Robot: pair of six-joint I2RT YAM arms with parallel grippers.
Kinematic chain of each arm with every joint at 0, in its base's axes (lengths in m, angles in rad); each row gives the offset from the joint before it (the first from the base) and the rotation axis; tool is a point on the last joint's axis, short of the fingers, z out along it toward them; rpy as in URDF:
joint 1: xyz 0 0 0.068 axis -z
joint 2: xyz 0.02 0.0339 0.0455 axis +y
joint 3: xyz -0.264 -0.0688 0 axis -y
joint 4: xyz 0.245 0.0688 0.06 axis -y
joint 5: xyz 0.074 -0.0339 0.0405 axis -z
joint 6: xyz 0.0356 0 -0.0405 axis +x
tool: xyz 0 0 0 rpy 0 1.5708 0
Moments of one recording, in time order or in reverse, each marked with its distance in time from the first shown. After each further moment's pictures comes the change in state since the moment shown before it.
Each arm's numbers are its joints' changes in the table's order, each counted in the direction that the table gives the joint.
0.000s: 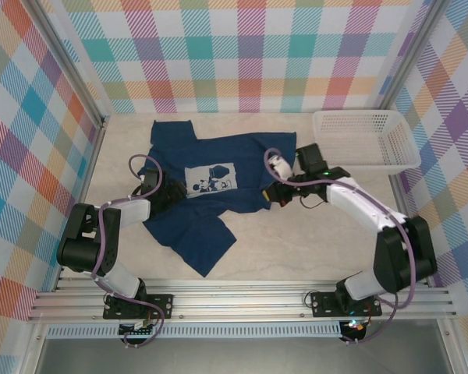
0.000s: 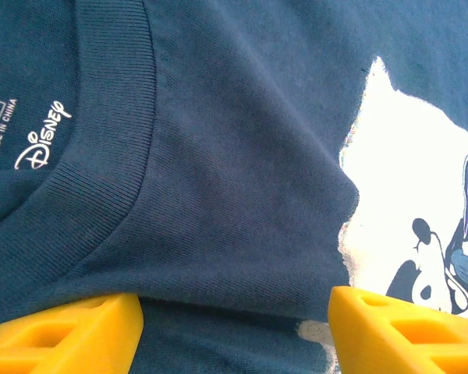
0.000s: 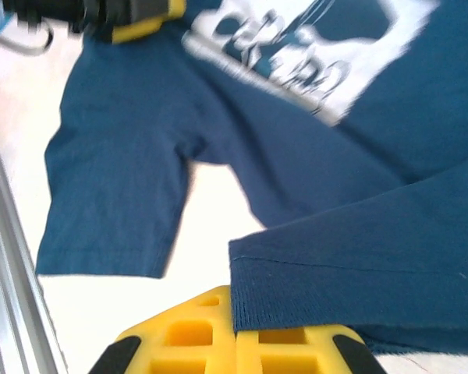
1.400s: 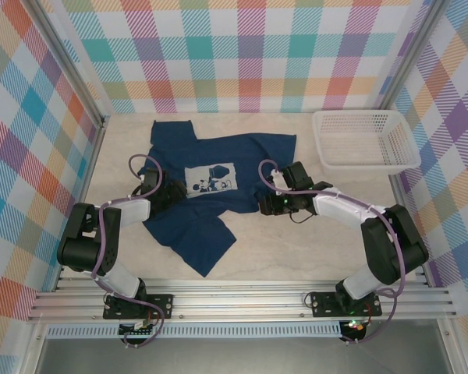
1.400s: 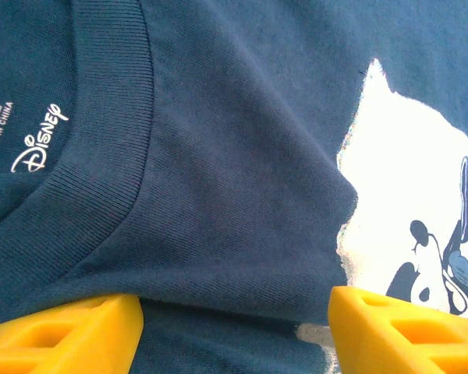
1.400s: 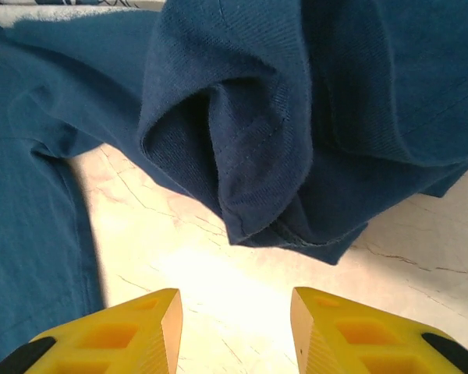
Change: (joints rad) left arm -0.002 0.005 0.001 0.007 0.007 0.001; right arm -0.067 0.042 -0.172 0.194 0.268 0.510
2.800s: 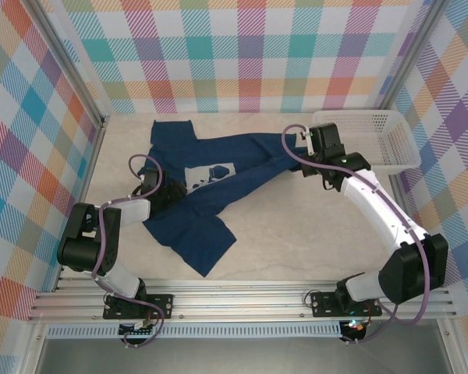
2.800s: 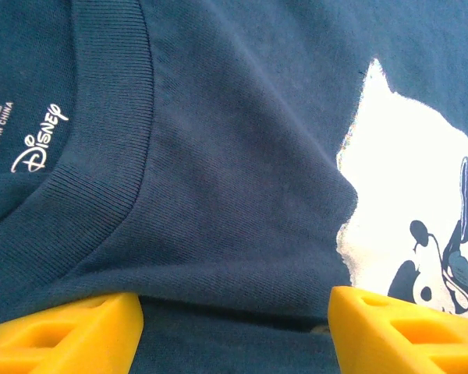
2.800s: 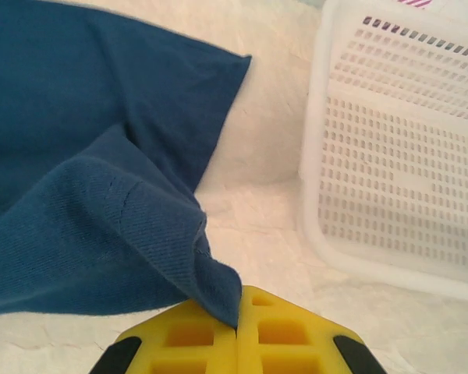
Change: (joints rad) left arm 0.000 0.000 0.000 0.000 0.000 0.000; right arm 0.146 -0.144 0.382 -0.347 0.604 -0.367
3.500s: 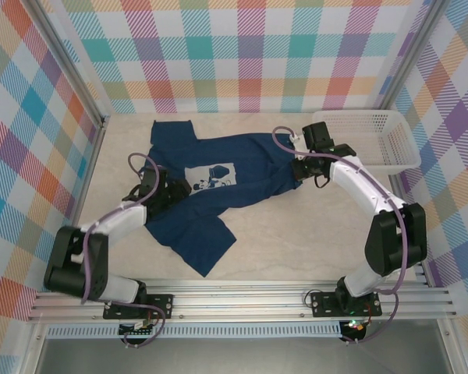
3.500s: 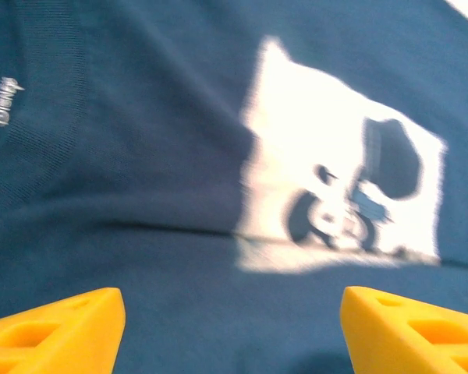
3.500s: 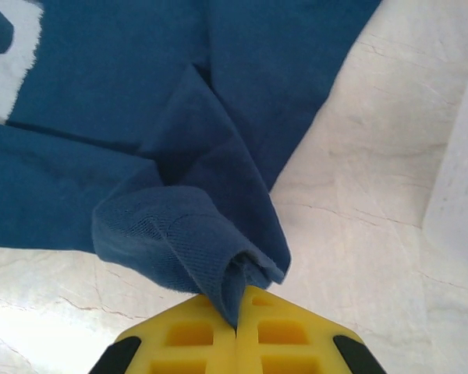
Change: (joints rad) left arm 0.103 -0.251 0.007 -0.189 0.022 0.007; right arm 0.051 0.197 0.038 -0.017 -0.285 -0.042
